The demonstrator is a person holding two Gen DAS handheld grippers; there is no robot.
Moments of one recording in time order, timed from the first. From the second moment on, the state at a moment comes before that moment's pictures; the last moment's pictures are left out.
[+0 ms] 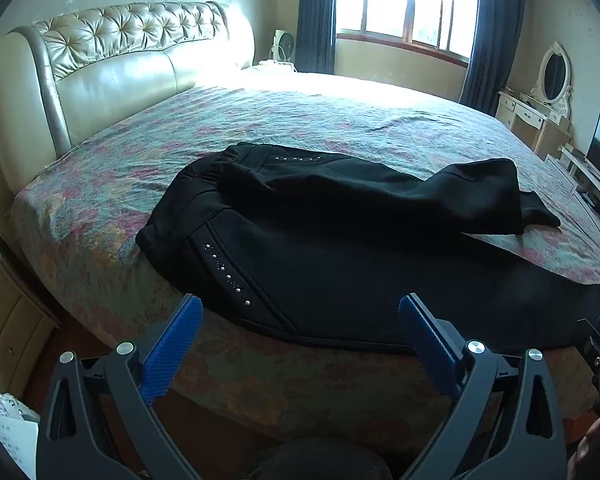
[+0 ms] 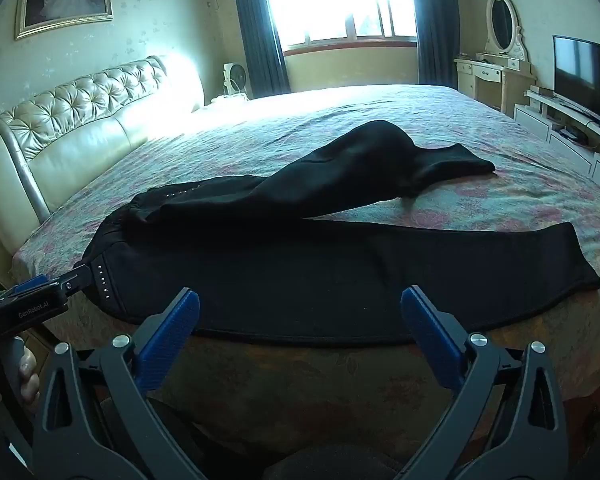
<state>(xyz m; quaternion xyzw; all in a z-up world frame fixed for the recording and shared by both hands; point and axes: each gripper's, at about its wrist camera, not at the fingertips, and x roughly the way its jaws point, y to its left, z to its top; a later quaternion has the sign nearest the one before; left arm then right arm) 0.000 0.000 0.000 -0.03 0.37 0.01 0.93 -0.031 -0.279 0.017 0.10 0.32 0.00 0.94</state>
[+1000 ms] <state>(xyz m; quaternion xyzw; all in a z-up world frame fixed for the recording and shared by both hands) -0.003 -0.010 -0.004 -0.01 0.37 0.00 0.93 -0.033 -0.282 0.014 0.11 0.33 0.00 0.94</state>
